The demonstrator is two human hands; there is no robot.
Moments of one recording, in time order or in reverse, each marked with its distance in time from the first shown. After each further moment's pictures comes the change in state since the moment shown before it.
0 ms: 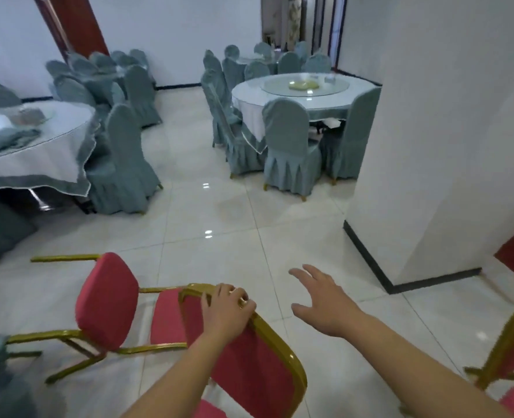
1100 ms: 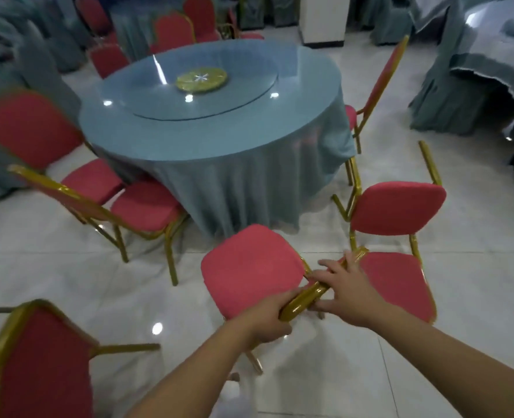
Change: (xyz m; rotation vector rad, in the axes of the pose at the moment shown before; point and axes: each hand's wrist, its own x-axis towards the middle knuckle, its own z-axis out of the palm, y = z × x) left_hand -0.118 0.128 0.071 -0.870 0.412 -1.185; right_hand 0.171 -0.080 0.095 -0.624 -0.835 -1.625
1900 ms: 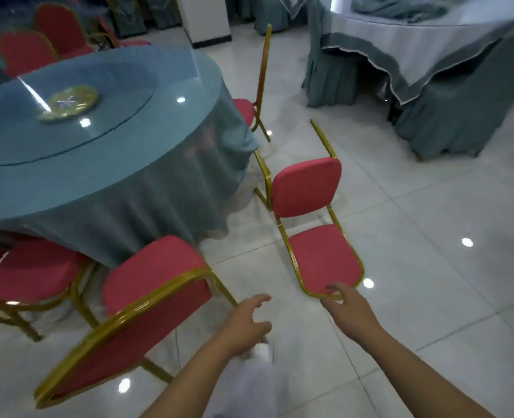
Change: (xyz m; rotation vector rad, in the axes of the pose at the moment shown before) left_hand 0.103 0.084 0.081 -0.037 -0.050 -0.007; right_hand -0.102 0.152 0.043 0.860 0.360 0.709
